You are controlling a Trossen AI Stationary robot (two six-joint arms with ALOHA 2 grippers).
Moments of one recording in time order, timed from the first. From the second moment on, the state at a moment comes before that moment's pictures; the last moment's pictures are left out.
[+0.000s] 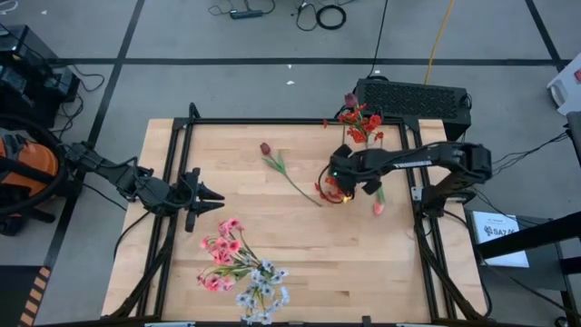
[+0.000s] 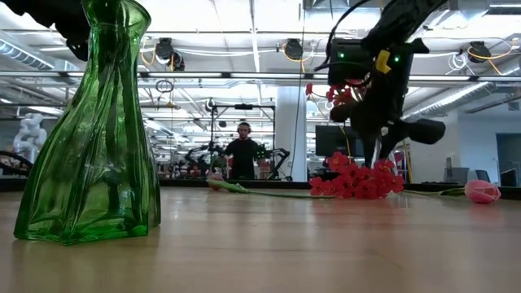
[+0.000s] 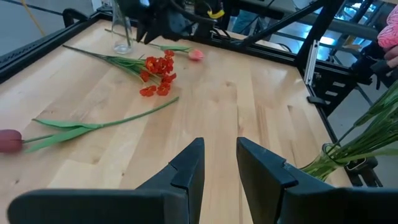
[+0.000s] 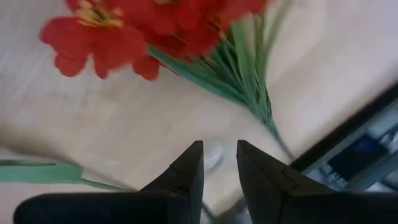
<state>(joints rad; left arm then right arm) -0.45 0.50 0.54 -0.43 -0.40 -0.41 -0.21 1.57 0.94 -0.80 0.47 -0.97</state>
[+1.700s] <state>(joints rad) -0.45 0.50 0.54 -0.43 -0.40 -0.41 -0.05 1.73 0.99 -0.48 0.08 -0.87</state>
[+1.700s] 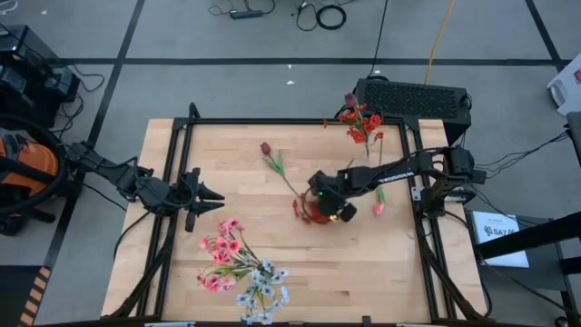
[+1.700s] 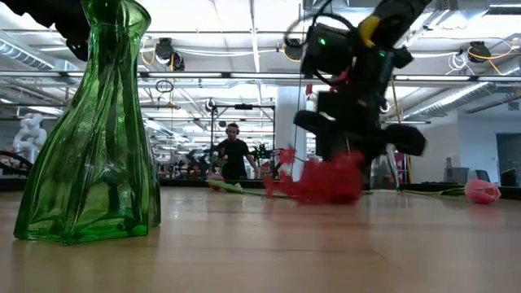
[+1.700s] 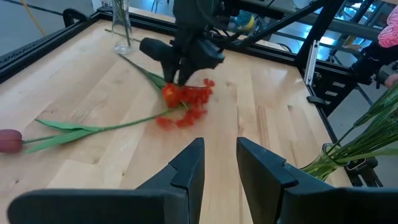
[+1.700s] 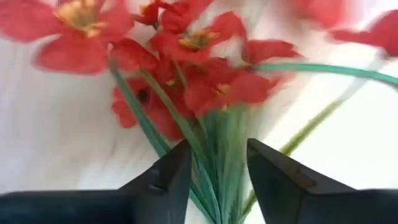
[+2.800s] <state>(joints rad) -0.45 0.50 0.54 -0.43 -0.40 -0.41 -0.10 1.93 1.21 -0.68 0.02 -0.59</state>
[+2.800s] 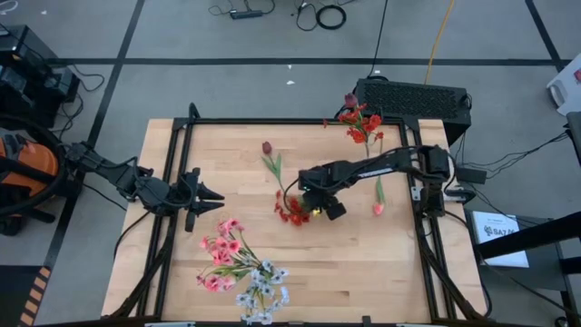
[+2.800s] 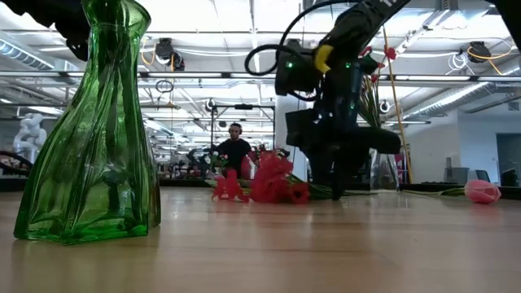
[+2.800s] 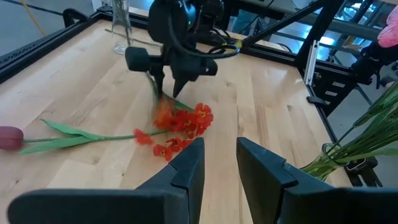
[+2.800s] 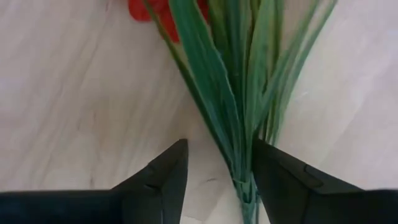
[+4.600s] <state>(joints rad) -0.45 0.50 0.54 -0.42 -0.37 -0.41 0.31 1.09 0.92 -0.48 0.89 0.95</state>
